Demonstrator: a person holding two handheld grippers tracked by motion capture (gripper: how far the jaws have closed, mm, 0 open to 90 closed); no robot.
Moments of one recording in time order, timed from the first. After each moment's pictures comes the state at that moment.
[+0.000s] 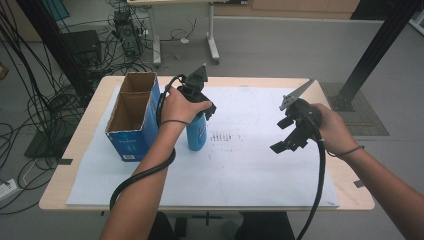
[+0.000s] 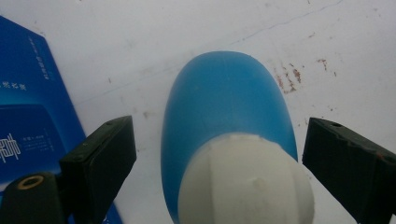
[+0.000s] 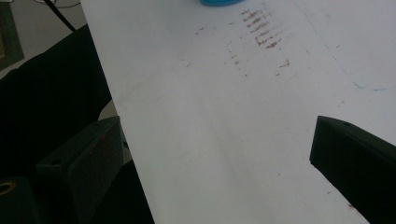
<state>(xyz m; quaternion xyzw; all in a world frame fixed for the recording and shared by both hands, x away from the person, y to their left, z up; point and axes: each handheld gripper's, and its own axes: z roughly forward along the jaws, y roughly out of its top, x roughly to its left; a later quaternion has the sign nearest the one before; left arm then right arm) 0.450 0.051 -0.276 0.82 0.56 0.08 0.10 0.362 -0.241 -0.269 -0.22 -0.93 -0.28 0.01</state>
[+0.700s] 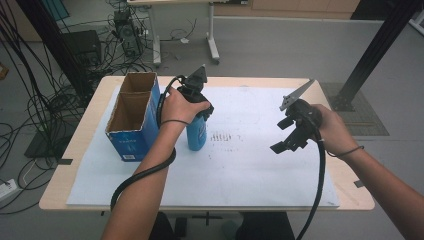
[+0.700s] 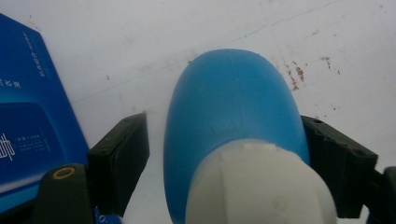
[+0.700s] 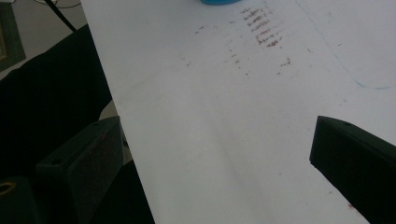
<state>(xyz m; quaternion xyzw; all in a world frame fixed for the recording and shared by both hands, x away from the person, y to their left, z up) 0.453 0.053 -0.279 0.82 0.56 0.08 0.10 0.363 -0.242 -0.271 -0.22 -0.93 -0.28 0.01</state>
